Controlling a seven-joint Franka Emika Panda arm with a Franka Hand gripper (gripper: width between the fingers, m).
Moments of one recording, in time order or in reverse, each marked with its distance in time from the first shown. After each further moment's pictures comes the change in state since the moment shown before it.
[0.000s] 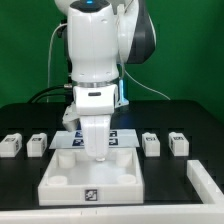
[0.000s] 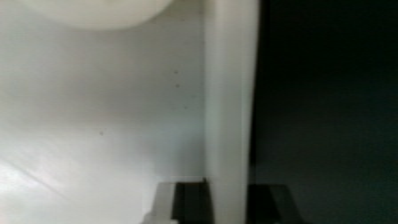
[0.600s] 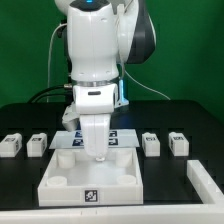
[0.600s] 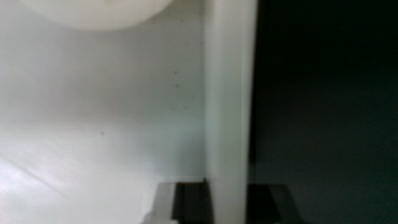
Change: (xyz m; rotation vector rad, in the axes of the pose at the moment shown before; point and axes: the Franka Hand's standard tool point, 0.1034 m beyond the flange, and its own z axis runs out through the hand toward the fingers) arm 0.000 0.001 0.000 -0.004 0.000 0.000
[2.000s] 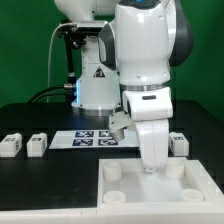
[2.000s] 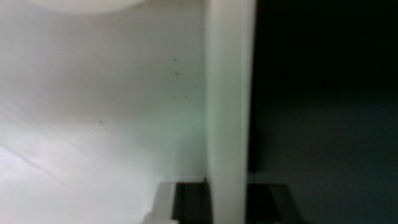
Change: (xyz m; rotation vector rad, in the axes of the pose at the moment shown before) arm 0.093 0.054 0.001 -0.049 0.043 -0.016
